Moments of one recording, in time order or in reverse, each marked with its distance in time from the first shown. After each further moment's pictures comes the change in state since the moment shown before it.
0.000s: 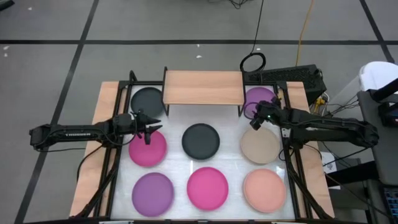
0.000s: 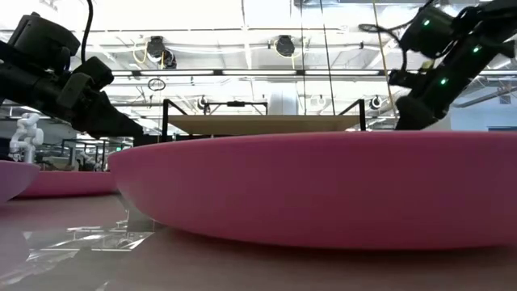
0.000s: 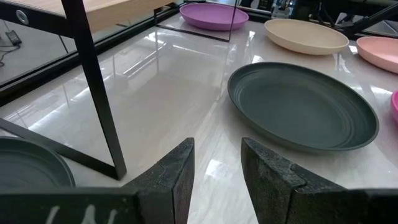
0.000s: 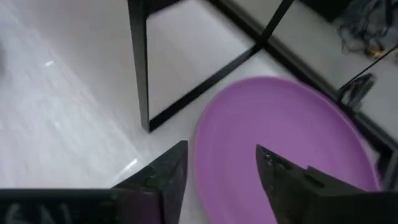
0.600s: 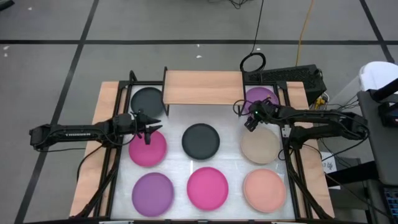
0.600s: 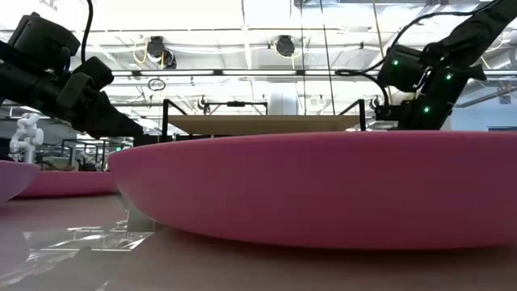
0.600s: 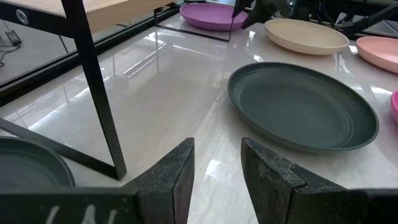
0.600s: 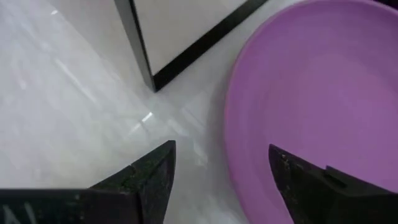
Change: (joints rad) left arm 0.000 0.000 0.000 0.000 0.000 0.000; right arm -0.111 0.309 0.000 0.107 -0.159 0.033
